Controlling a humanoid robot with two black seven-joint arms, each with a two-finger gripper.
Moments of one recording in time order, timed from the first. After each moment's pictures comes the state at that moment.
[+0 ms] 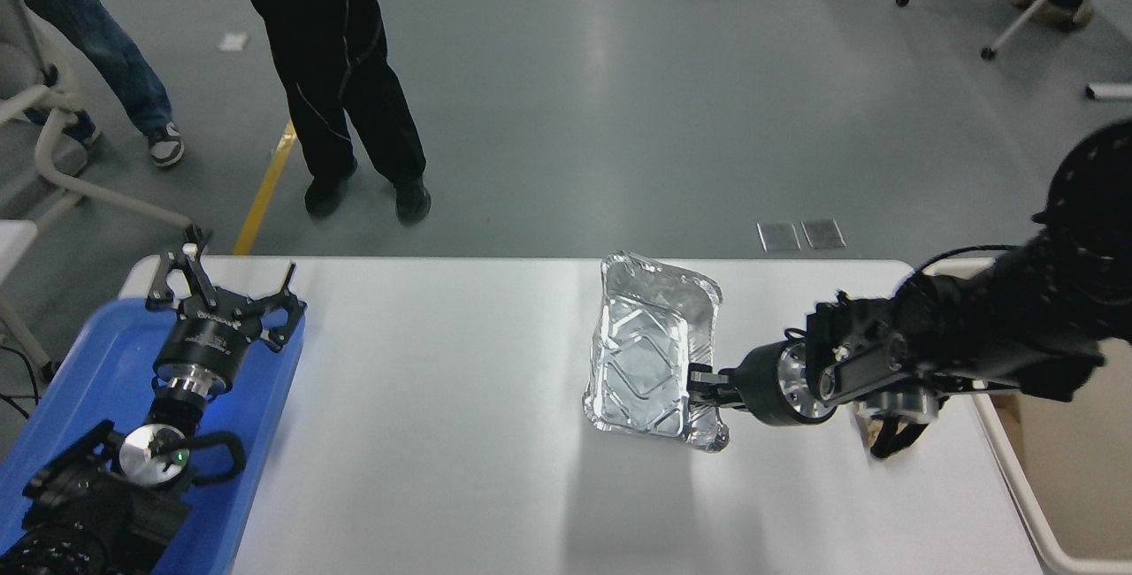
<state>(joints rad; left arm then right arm) -0.54 0.22 -1.14 -0.30 -0.10 -0.79 -0.16 1.88 -0.24 -1.28 1.57 -0.05 0.05 0.34</state>
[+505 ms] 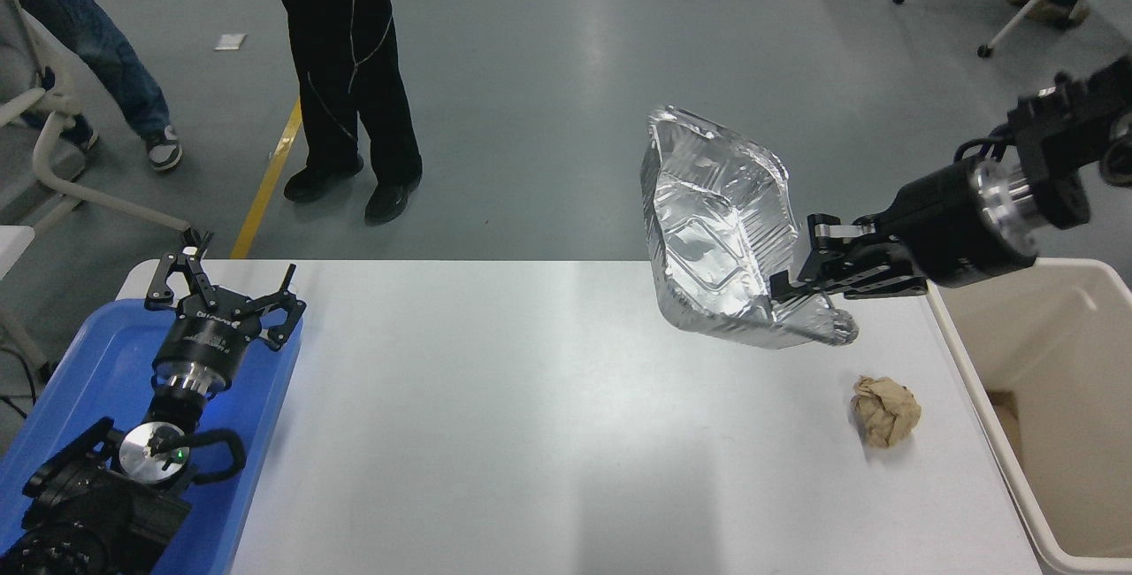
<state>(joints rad) -0.54 0.22 -1.14 -0.30 -0.10 -0.79 -0.17 2.48 -0.66 -1.29 1.67 -0.28 0.66 0.37</state>
